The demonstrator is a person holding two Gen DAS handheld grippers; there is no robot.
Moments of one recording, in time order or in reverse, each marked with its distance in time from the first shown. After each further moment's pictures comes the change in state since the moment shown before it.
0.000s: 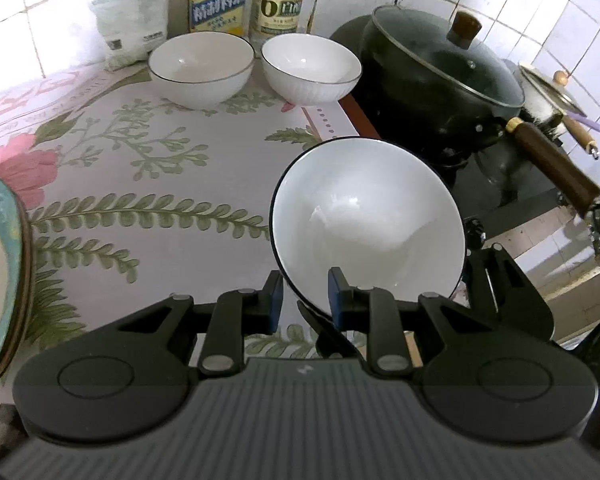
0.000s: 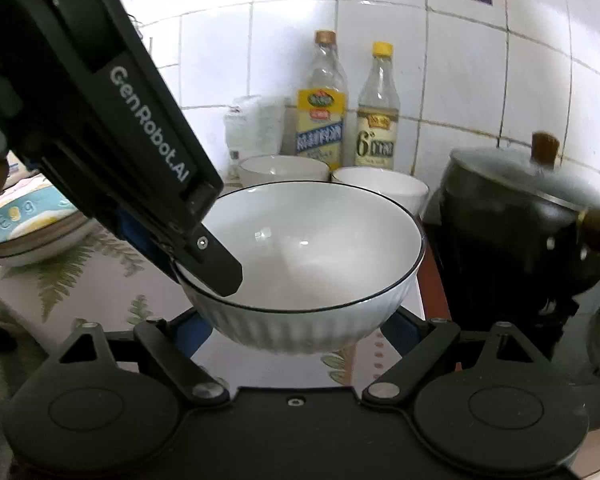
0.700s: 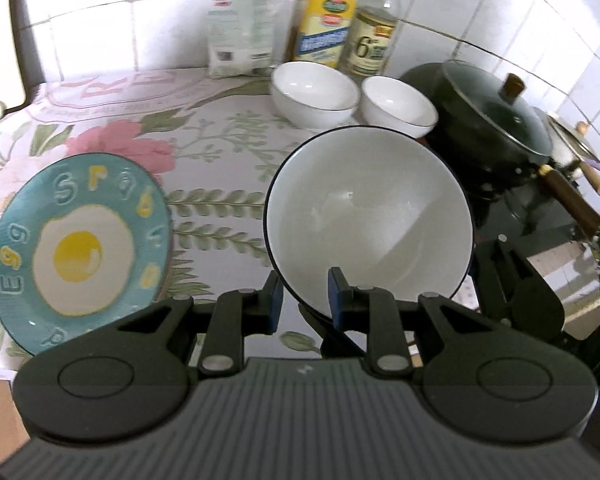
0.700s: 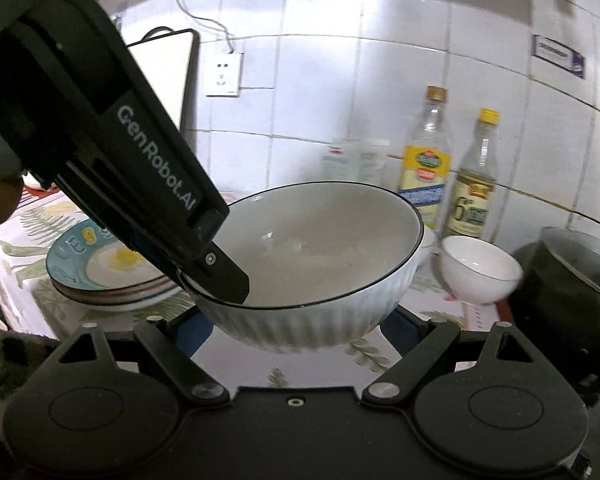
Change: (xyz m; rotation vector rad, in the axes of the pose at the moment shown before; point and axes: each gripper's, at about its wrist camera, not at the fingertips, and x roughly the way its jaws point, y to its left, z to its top) left arm -0.065 0.094 -0.017 -0.104 -0.071 0.057; right arm 0.012 0.090 0.053 -0.118 -0.028 0.132
